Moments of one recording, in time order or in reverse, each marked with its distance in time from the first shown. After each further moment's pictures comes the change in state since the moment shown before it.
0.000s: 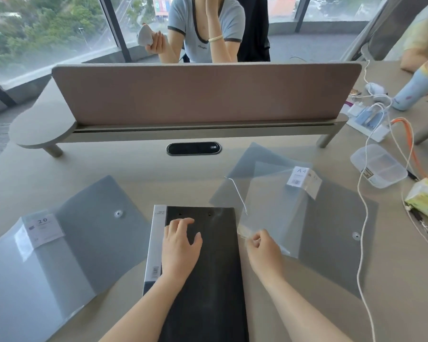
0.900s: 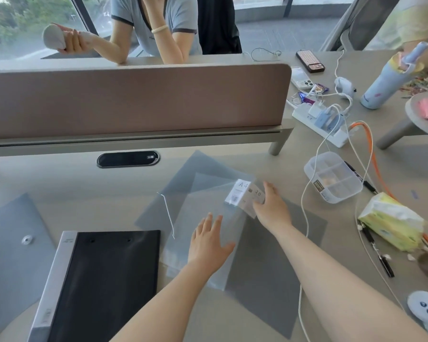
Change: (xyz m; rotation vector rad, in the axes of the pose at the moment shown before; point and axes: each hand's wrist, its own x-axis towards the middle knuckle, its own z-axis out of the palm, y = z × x) left_hand 0.035 0.189 0.207 0.296 -0.485 0.069; right_hand 0.225 0.052 -0.190 -0.117 -0.083 -0.130
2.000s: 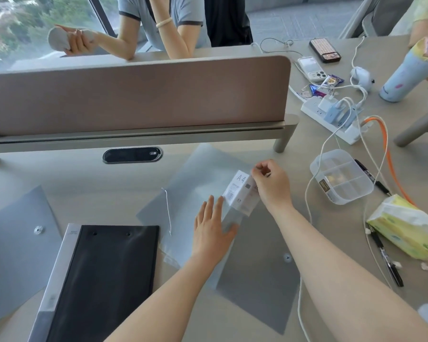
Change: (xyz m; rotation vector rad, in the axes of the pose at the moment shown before) left_hand 0.007 0.037 -0.008 -0.110 0.210 -0.005; right_hand 0.026 -0.032 -0.030 0.502 0.178 -0.141
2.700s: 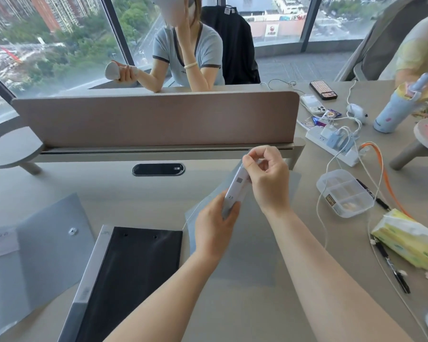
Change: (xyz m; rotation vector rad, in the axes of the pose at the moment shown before) left_hand -0.050 0.023 -0.096 -0.439 0.369 0.130; right_hand -0.100 -0.128 0.008 0.329 0.084 -0.394
